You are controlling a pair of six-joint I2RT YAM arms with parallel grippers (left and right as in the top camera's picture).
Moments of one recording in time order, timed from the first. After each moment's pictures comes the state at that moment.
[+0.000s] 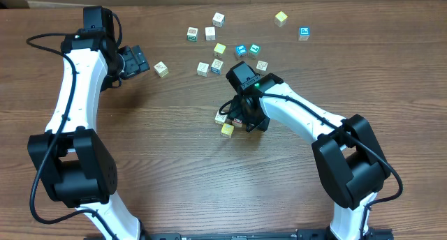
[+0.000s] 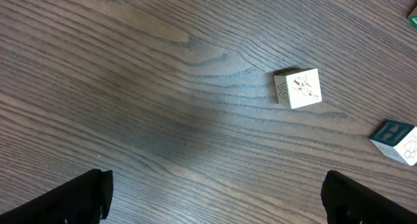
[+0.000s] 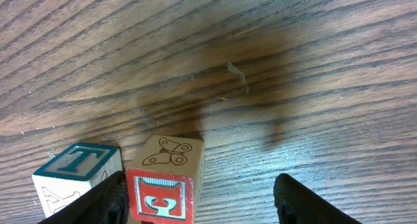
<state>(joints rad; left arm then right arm) 0.09 1.94 1.69 -1.00 -0.01 -0.39 0.58 2.00 1.40 -0.82 -0.01 0.91</state>
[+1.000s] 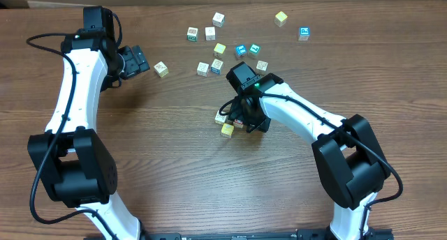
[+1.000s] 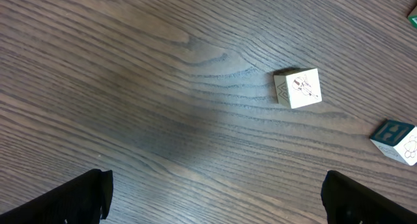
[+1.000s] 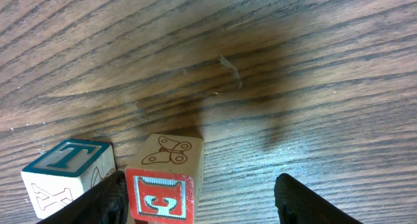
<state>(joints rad) 0.09 1.94 1.69 -1.00 -0.01 -0.39 0.58 2.00 1.40 -0.84 -0.01 0.90</state>
